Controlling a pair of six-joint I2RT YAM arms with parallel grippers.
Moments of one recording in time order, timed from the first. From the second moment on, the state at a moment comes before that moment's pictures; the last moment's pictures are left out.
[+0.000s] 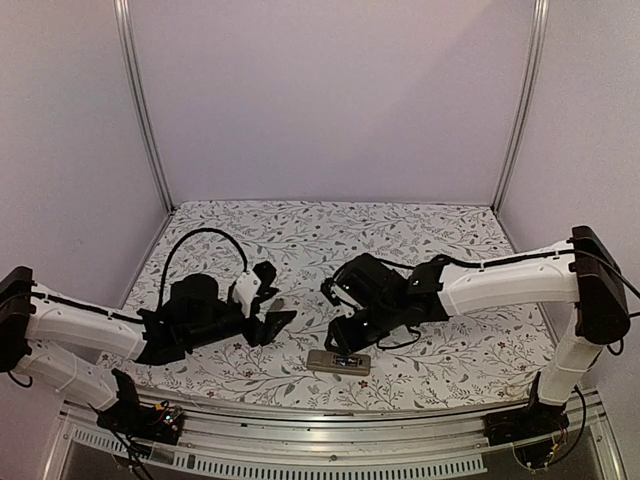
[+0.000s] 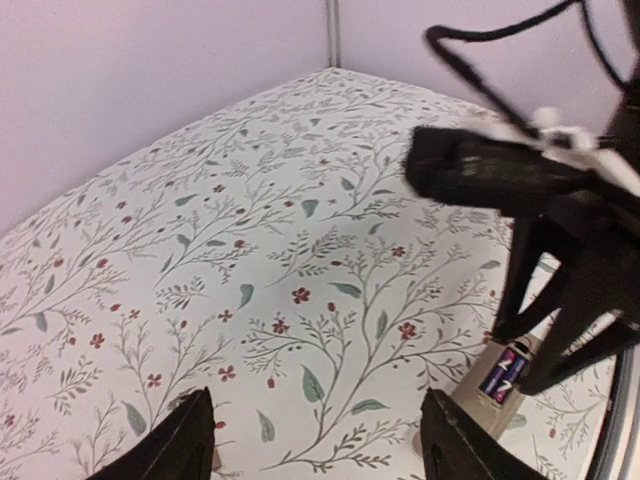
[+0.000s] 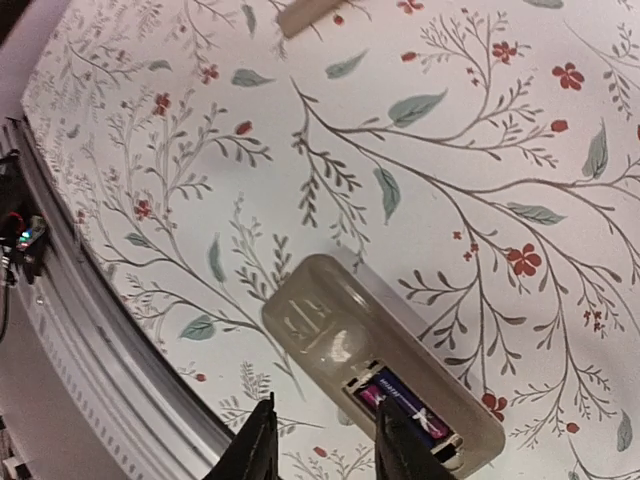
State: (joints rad) left arm -0.98 1.26 0.39 0.58 -0.09 0.04; right arm 1.12 1.77 1.17 -0.41 -0.07 0.57
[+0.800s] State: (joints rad) left arm -0.73 1.83 0.85 0.07 -0.18 -0.19; right arm 1.00 1.53 0.96 -0.19 -0.07 0.51
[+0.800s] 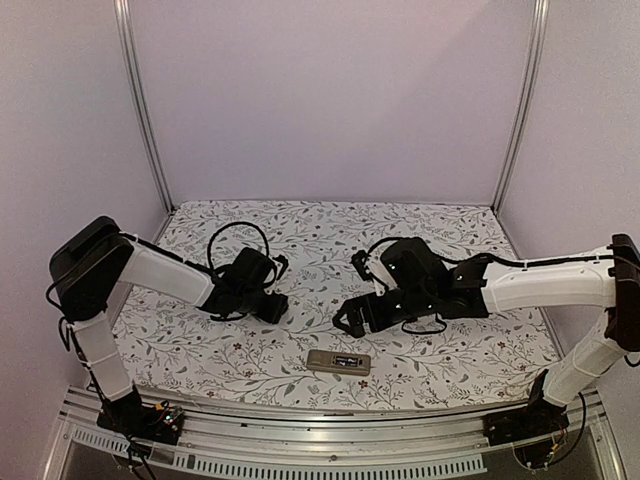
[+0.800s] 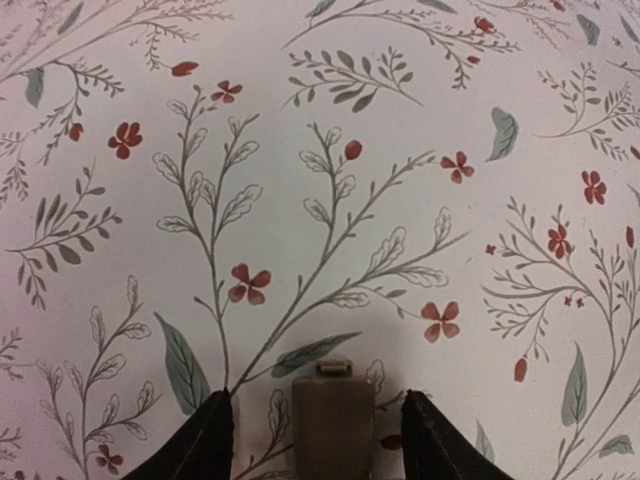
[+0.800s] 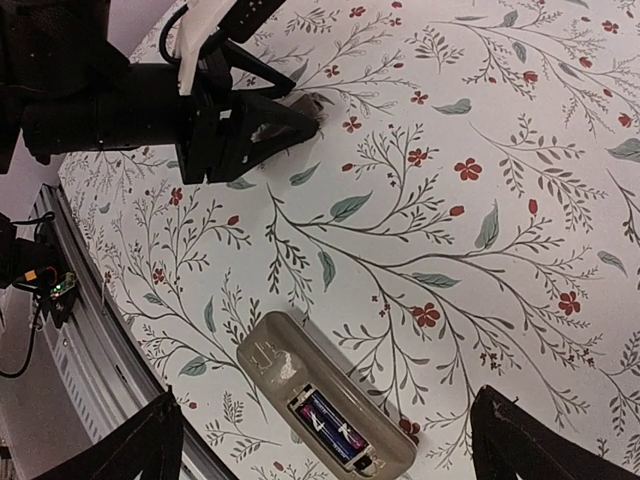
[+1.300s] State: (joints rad) left arm -0.72 1.83 0.85 0.10 -0.13 -0.20; right arm 1.00 1.51 0.94 -0.18 -0.06 0.51
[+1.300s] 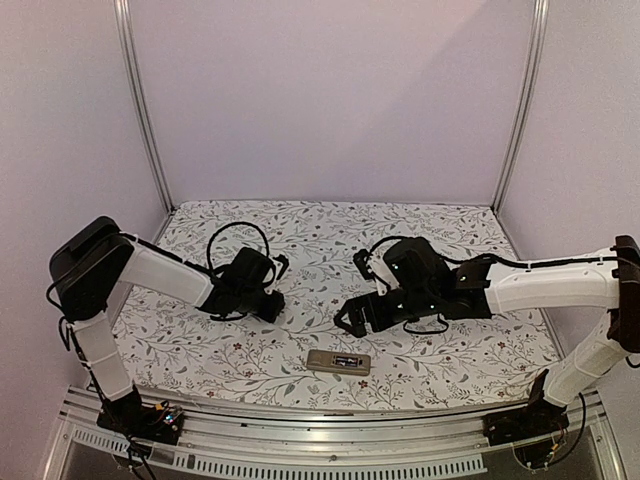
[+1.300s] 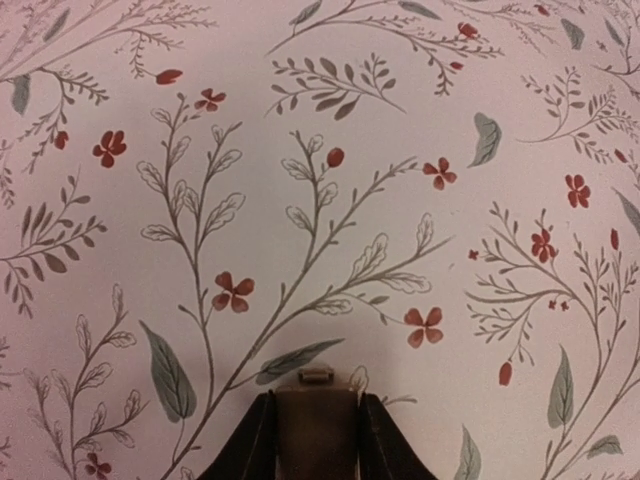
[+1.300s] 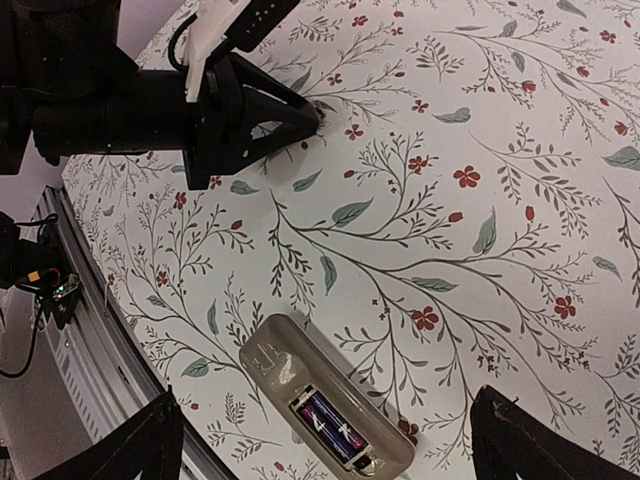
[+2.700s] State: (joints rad) left arm -1.09 1.37 0.72 0.25 0.11 0.24; right arm 0.84 1.40 0.86 -0.01 -0.49 0.63
